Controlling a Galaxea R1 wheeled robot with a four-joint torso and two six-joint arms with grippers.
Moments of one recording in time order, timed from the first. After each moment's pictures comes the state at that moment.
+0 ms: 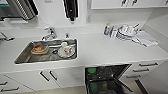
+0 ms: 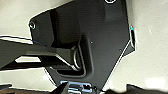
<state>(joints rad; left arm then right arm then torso) 1.51 3.08 -2.75 1.07 0.00 -0.94 -1.40 2.48 -1.99 -0.41 -0.01 0.50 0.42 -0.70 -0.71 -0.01</state>
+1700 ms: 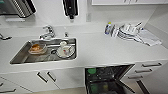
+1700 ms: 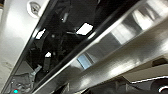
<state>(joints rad) 1.51 3.05 -2.75 1.07 0.00 -0.94 -1.07 2.52 -2.01 -0.40 0.23 0.88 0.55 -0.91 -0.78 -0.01</state>
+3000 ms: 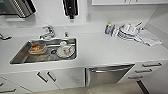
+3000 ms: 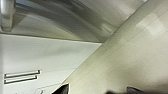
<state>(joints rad) 1.51 3.05 -2.75 1.07 0.00 -0.94 -1.02 2.37 -1.81 -0.51 0.37 0.97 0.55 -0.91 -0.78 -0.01</state>
